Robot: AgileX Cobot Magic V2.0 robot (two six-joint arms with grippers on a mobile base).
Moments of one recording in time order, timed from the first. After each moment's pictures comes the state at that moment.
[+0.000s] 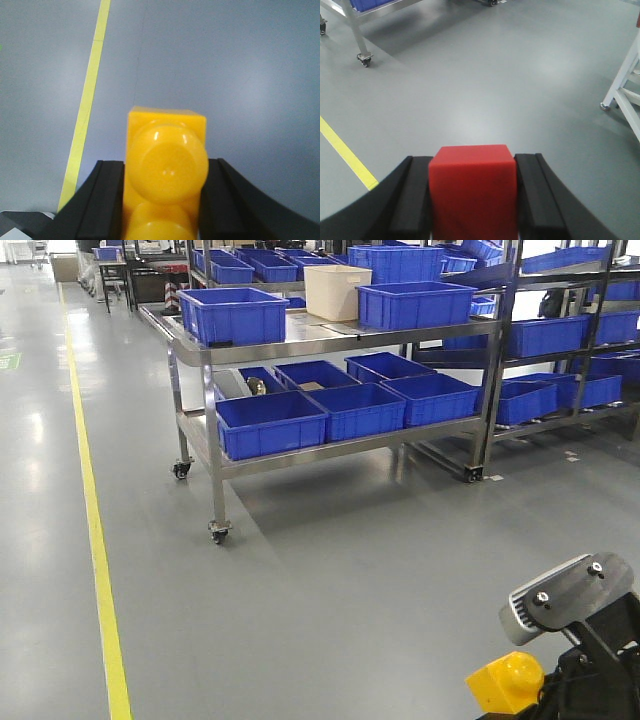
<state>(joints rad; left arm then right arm) -0.29 0.61 -0.73 -0.13 0.69 0.12 0.49 1.04 -0.89 -0.06 0.76 0.00</state>
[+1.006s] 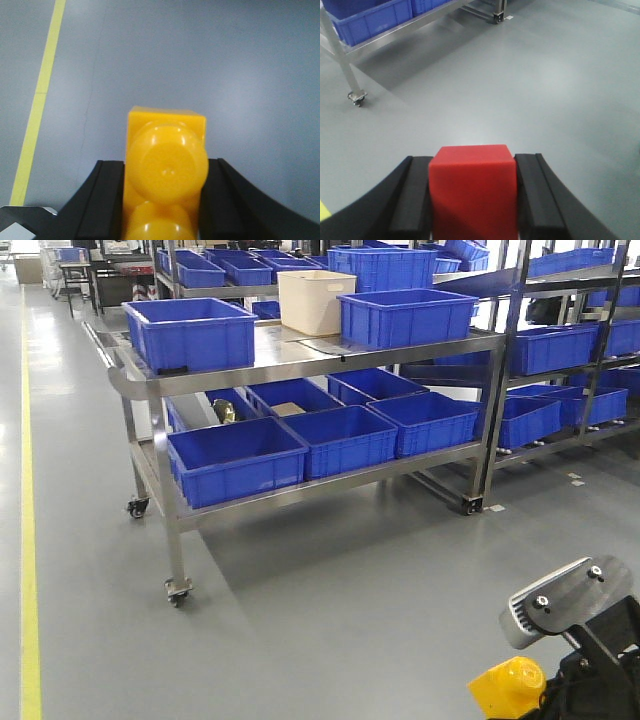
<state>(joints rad) -0.29 0.61 -0.73 -0.13 0.69 0.12 0.49 1.04 -0.89 -0.06 0.78 0.00</state>
